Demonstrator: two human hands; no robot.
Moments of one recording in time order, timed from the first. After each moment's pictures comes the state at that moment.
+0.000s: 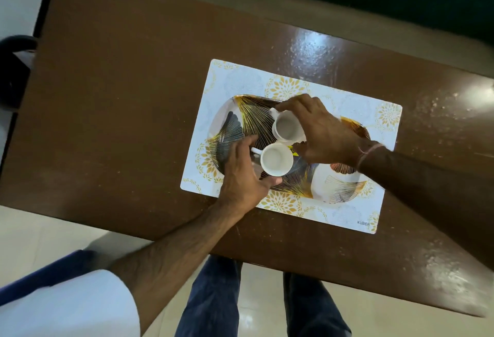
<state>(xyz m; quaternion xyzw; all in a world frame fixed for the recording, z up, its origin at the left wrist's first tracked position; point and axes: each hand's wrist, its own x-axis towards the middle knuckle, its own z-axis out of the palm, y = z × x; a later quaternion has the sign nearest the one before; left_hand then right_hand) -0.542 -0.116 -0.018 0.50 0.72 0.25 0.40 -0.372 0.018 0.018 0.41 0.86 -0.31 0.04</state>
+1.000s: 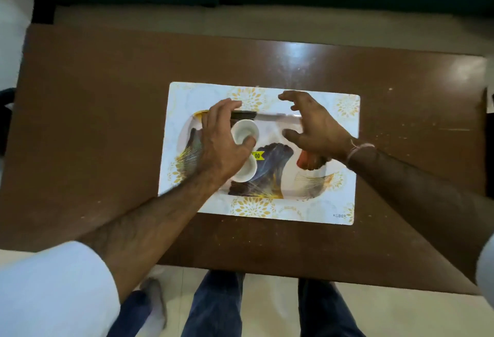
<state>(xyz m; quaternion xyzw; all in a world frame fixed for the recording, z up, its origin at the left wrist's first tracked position) -0.512 -0.034 0.031 0.59 0.71 0.22 0.32 -0.301 0.022 0.016 0.54 0.74 -0.38 -0.08</state>
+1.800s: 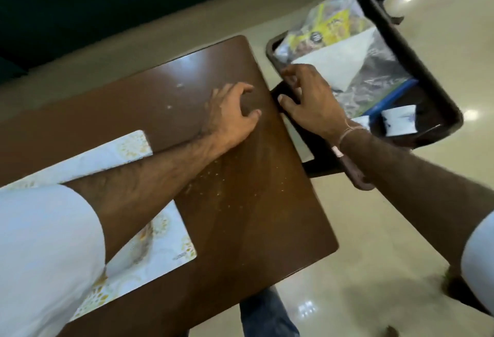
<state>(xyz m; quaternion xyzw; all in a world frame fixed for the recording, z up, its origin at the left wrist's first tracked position) -0.069 0.046 0.002 0.79 0.49 0.08 0.36 0.111 -0.023 0.035 0.77 0.55 -0.25 -0.18</state>
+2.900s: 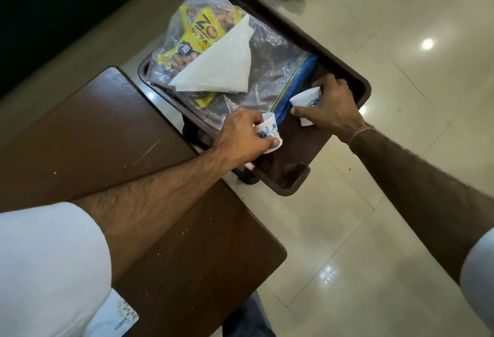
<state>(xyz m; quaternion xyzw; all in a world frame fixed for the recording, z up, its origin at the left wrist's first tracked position) 0.131 -0.036 -0.012 0.84 0.34 -0.06 0.42 0.311 -0.150 -0.005 0.92 0.26 -0.24 -0.15</state>
